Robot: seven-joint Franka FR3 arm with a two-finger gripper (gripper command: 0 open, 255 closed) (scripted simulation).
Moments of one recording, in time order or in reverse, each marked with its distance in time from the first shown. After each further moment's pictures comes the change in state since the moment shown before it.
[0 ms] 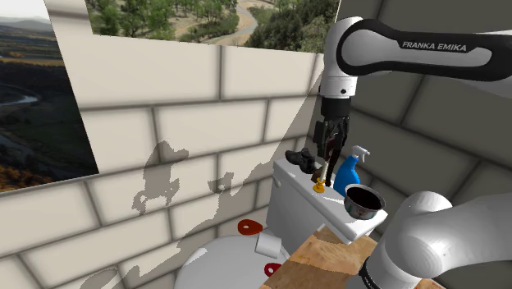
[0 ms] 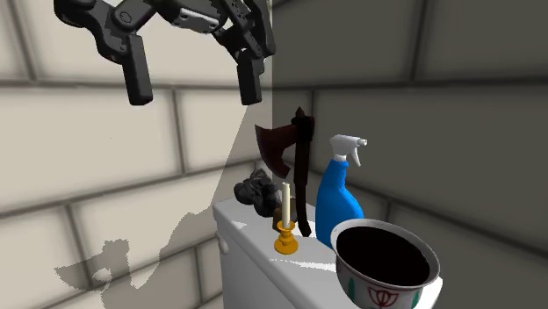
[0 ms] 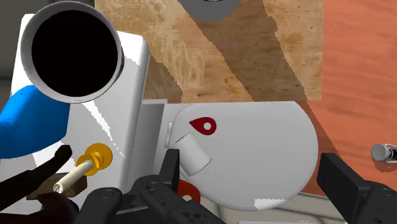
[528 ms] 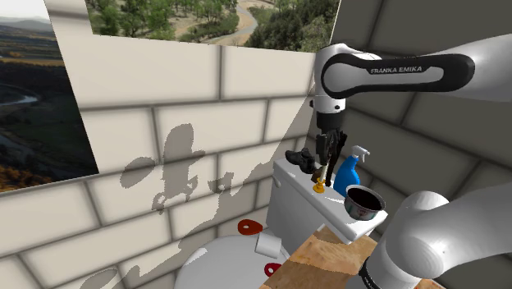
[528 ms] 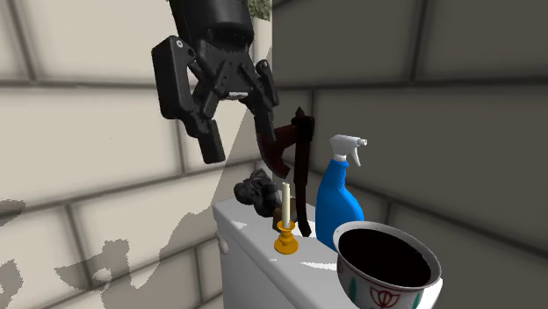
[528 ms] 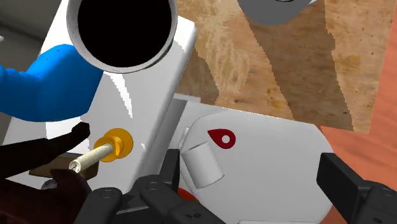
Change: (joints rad) arm 0.017 0.109 -0.090 -0.061 -0.147 0.116 -0.239
